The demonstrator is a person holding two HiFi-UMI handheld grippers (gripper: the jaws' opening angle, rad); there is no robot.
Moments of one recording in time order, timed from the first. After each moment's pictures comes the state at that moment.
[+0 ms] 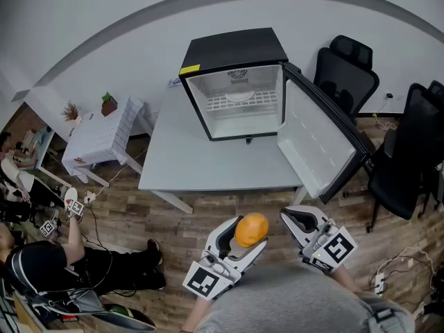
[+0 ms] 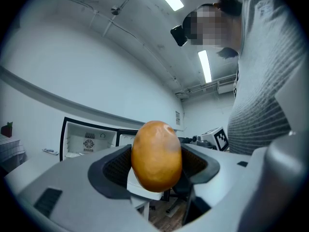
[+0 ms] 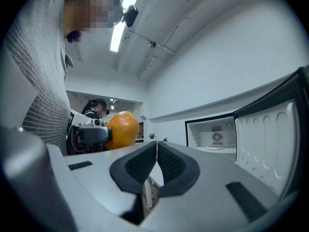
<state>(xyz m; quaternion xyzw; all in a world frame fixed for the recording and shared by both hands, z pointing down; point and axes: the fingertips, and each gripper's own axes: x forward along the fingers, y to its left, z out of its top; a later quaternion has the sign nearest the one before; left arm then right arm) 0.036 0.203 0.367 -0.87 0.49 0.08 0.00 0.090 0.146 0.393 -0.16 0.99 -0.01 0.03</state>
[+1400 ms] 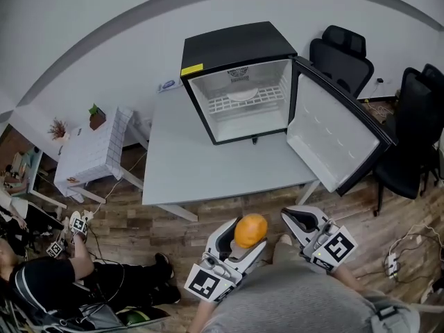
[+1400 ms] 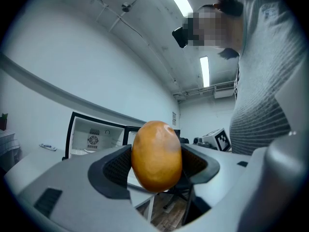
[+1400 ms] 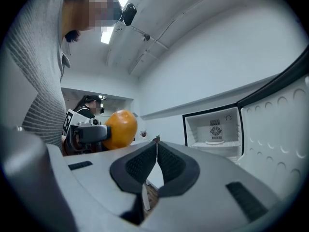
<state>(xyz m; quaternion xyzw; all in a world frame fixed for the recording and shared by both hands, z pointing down) -0.069 0.194 0.392 -0.88 0.46 0.08 -0.02 -0.003 0.141 0.416 -0.22 0.98 -0.03 0.02</state>
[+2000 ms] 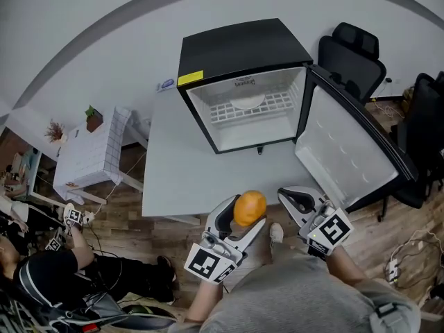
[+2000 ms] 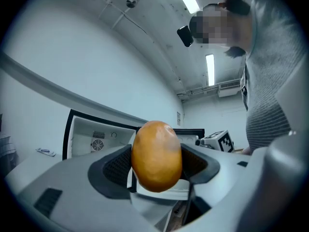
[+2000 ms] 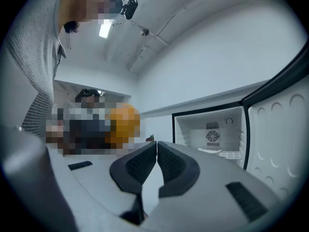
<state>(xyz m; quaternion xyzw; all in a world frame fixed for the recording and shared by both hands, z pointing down) -0.108 0.057 0.400 -0.88 0.47 0.07 -0.02 -0.048 0.008 0.422 -0.22 0.98 0.00 0.01</state>
